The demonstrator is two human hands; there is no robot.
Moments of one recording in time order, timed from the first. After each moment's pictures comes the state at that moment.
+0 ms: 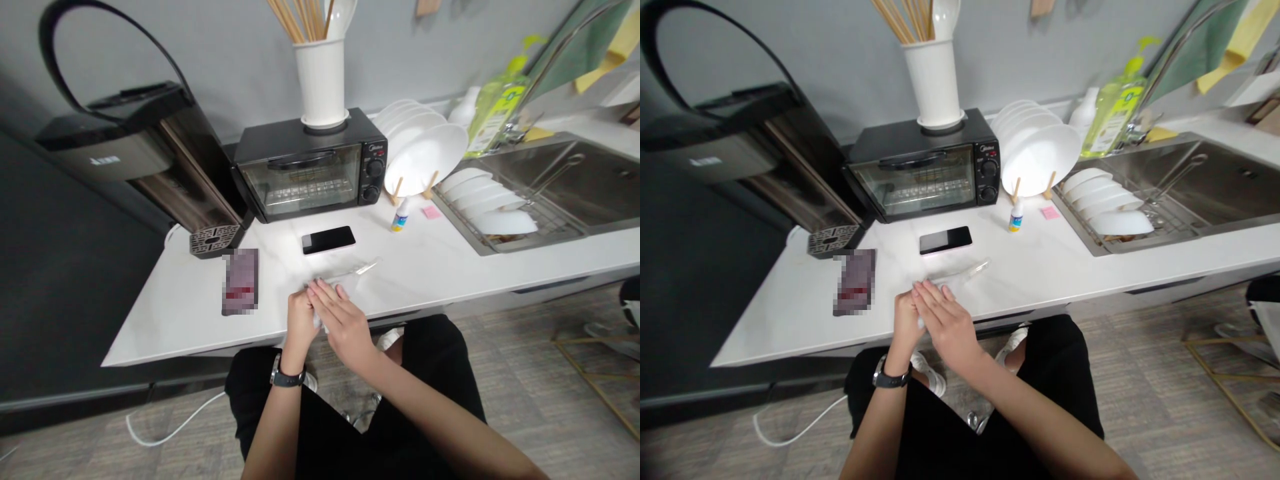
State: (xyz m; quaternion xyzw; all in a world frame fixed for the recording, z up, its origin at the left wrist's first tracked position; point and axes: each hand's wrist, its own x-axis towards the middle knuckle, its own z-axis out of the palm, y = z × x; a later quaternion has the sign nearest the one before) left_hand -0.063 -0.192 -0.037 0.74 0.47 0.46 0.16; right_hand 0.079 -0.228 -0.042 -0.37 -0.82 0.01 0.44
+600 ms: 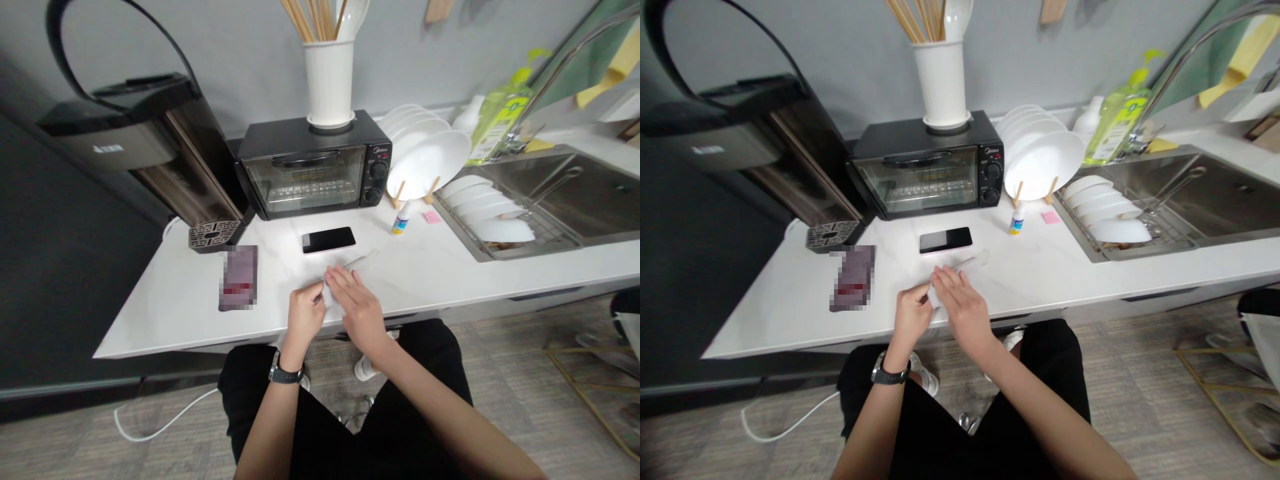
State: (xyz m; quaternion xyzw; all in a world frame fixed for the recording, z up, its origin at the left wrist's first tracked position) left_hand -0.056 -0.192 -0.038 0.72 0.50 0.45 0.19; right_hand 0.108 -0.212 -0.036 -0.40 -0.82 0.00 0.41
